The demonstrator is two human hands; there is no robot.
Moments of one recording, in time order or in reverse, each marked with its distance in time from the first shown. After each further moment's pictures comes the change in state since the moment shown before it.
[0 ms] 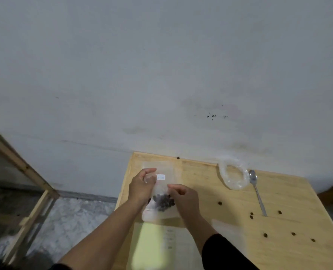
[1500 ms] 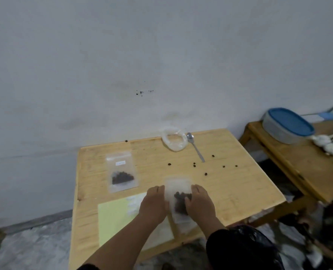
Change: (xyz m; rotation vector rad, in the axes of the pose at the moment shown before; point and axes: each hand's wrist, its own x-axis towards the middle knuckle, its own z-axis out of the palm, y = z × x) left_hand -0.148 -0.032 0.099 0.856 -0.544 0.545; right_hand -0.126 0.091 -0.139 -0.946 0.240 0.032
